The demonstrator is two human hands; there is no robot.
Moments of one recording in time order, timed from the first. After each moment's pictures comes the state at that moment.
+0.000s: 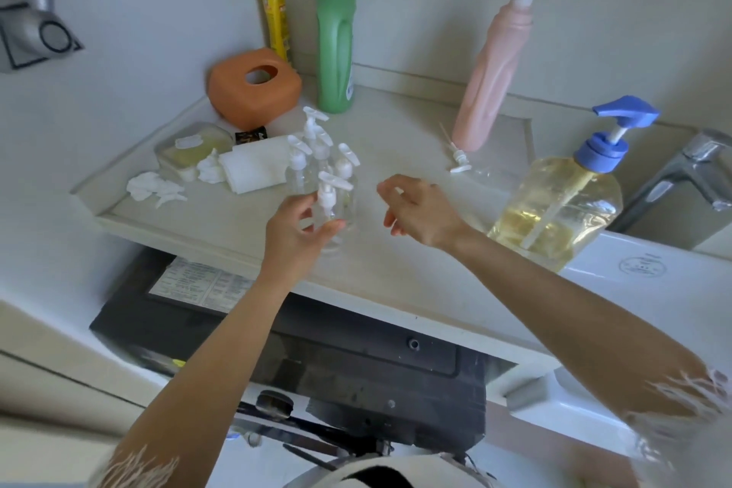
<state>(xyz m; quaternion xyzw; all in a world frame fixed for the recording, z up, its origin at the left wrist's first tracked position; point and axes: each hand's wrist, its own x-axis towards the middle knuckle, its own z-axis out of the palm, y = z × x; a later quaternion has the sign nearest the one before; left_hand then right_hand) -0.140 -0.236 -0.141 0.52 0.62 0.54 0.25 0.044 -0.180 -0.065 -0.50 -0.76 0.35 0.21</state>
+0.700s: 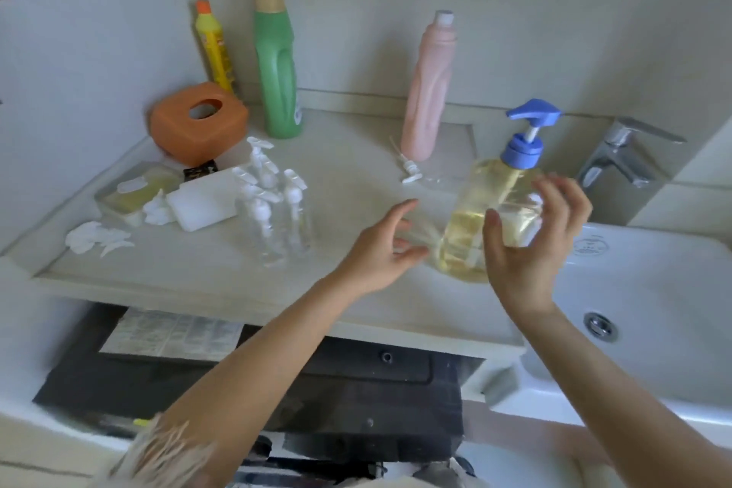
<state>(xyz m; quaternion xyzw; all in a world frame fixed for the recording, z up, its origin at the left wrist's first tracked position) -0.022 -0.207 -0.111 0.69 0.50 0.35 0.39 0.166 -0.226 -0.088 -0.45 -0.62 -0.07 0.63</state>
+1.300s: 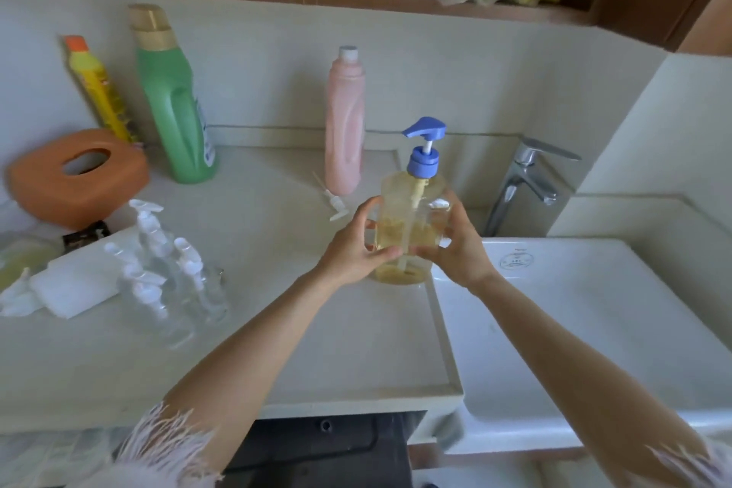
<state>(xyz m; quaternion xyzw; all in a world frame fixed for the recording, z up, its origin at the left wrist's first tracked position) 0.053 -0.098 -0.114 0.71 0.46 0.33 0.42 0.251 -0.131 -0.103 -0.57 -0.63 0.29 0.45</state>
